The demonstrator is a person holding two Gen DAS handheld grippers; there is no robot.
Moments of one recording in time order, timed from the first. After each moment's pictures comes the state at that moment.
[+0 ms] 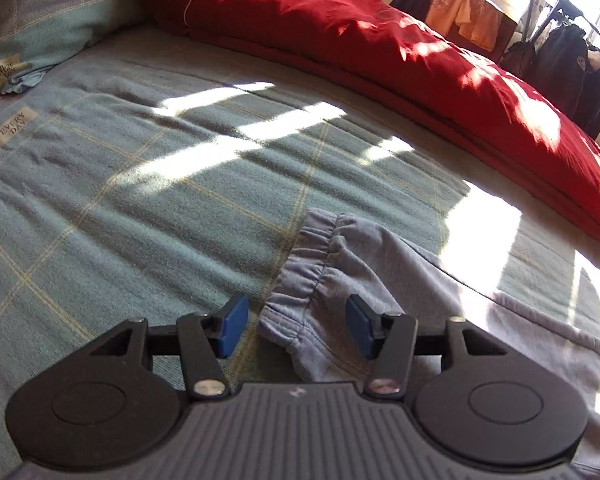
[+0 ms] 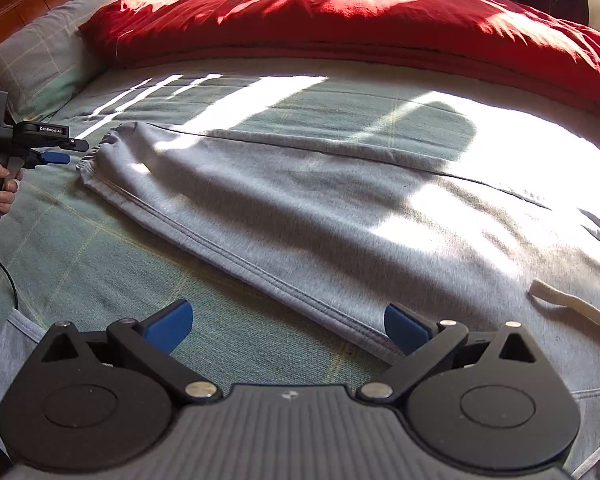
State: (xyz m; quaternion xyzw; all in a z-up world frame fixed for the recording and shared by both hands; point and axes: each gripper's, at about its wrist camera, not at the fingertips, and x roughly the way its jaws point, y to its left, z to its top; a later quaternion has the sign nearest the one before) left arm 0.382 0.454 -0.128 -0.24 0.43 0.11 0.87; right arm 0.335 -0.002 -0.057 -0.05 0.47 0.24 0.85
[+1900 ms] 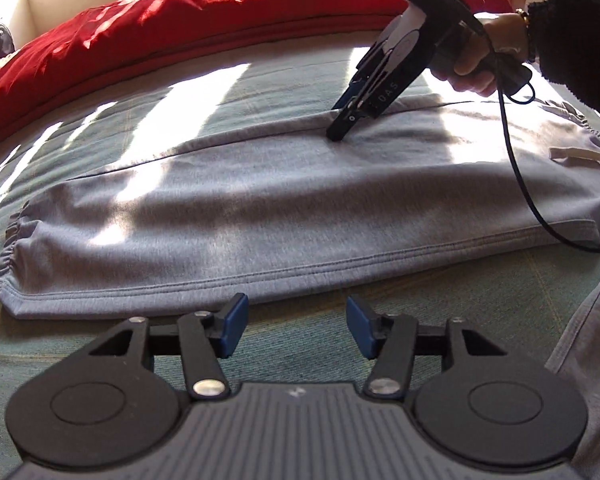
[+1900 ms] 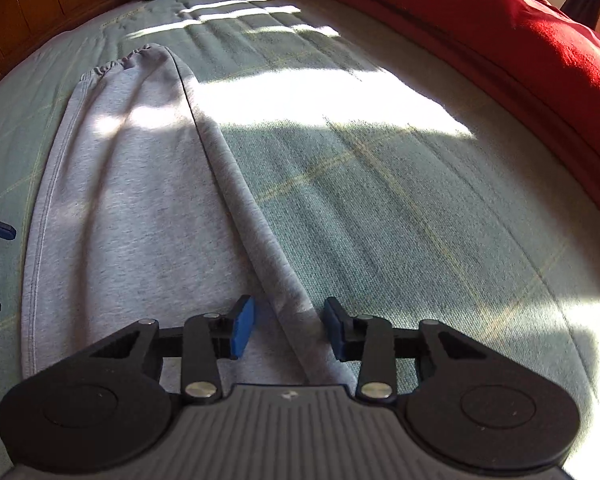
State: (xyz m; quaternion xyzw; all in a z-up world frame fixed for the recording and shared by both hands) left arm 0.334 0.185 -0.130 0.07 0.47 -0.11 0.88; right arm 0.583 0.073 -0.138 -0.27 0.44 0.50 0.69
